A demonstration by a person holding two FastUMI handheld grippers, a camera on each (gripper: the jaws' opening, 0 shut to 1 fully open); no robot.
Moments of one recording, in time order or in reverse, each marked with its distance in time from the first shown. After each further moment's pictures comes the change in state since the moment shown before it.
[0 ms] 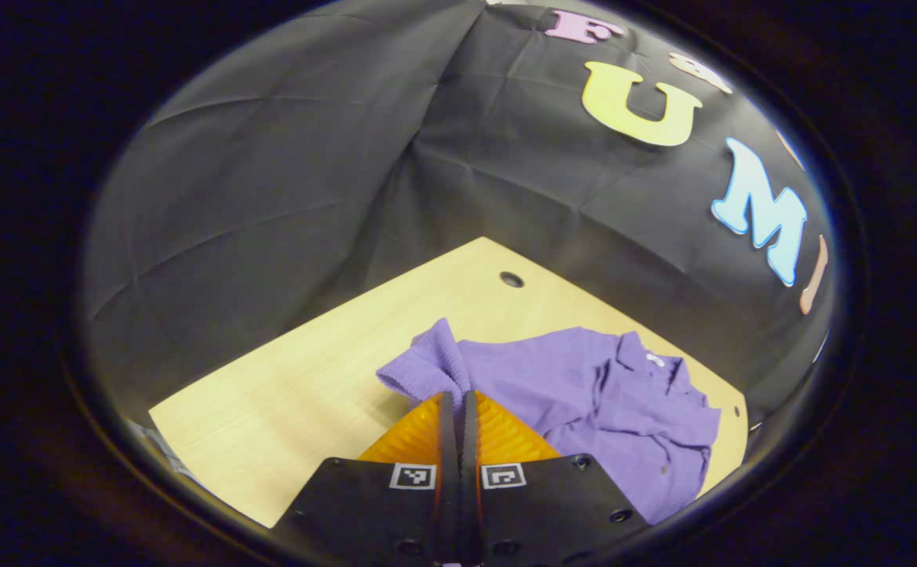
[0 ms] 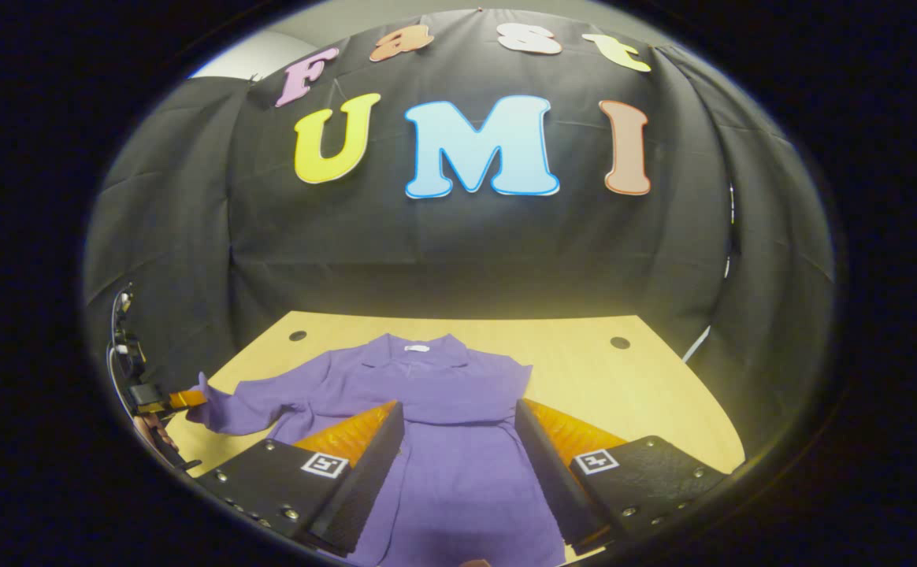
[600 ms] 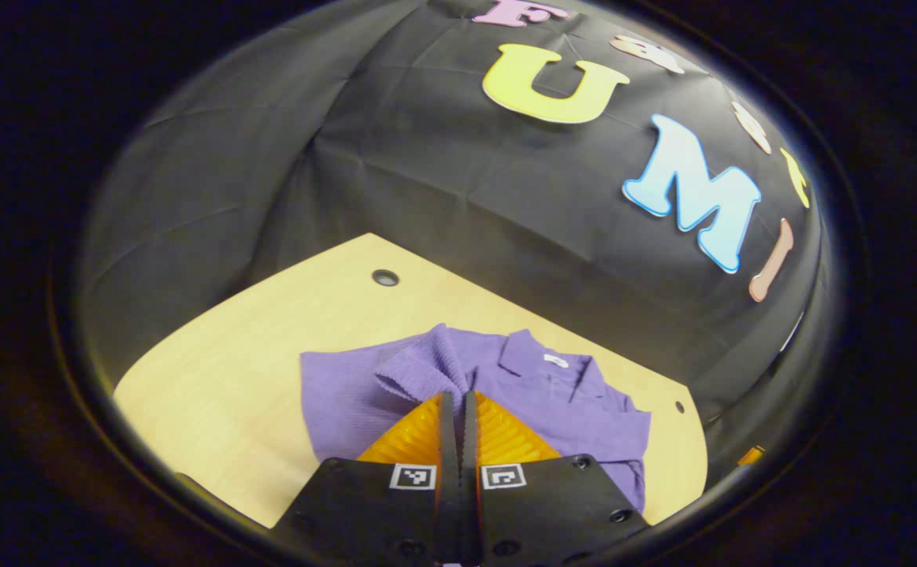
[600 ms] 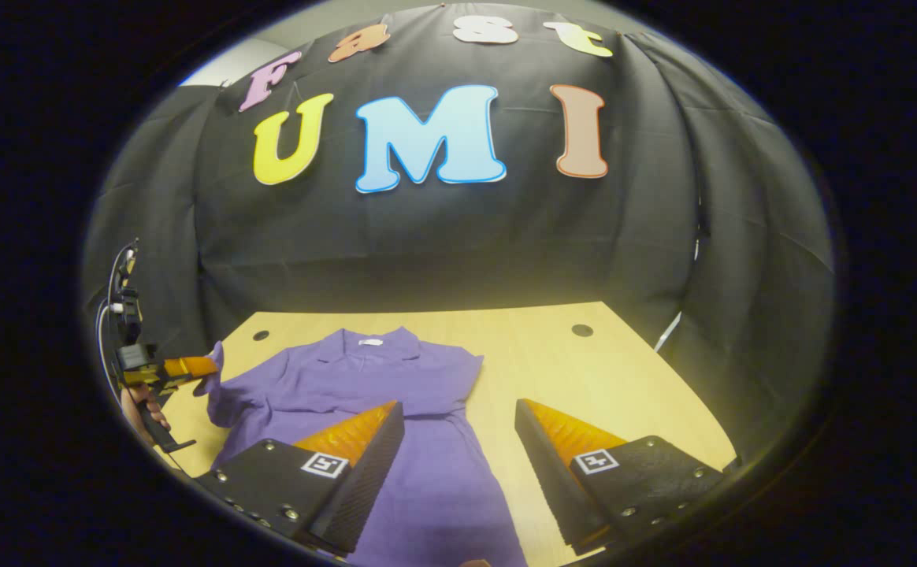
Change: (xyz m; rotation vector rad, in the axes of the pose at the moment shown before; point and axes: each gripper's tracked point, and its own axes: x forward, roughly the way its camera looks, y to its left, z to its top) left arm 0.029 -0.182 -0.009 0.063 0.028 -0.246; right arm 0.006 -0.073 -0.018 0.045 0.023 -0.083
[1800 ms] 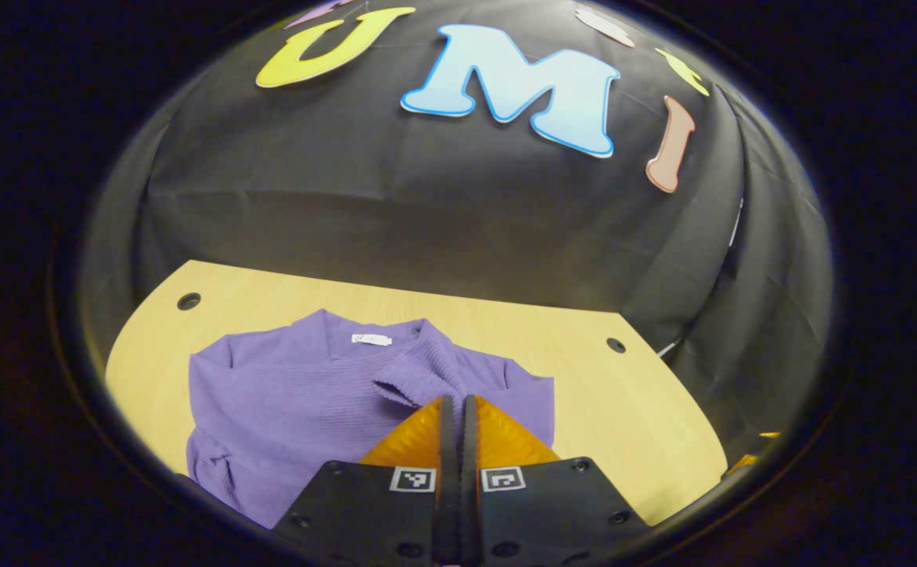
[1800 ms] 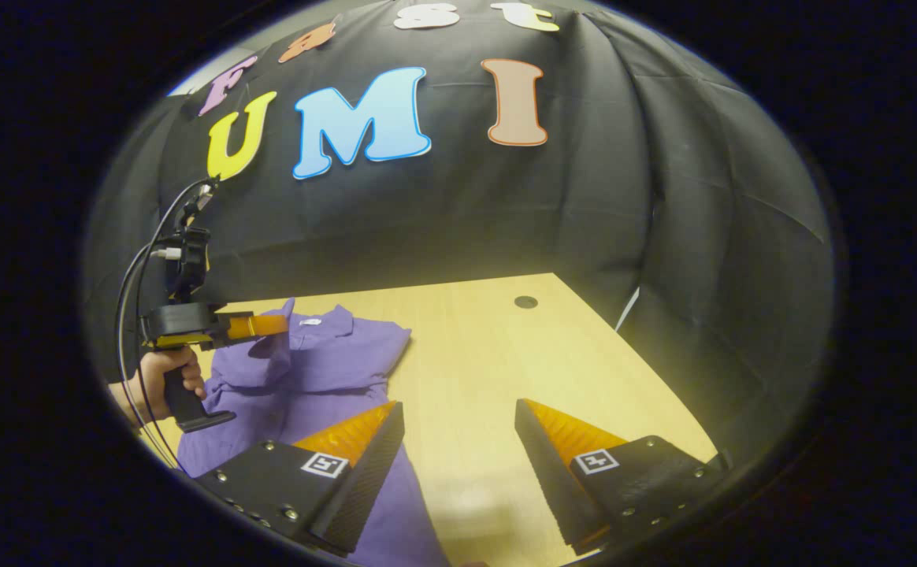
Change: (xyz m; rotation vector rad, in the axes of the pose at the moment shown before) left arm 0.087 -0.246 -0.109 0.342 0.156 -0.269; right arm 0.000 -0.102 -0.041 0.053 0.062 -0.087
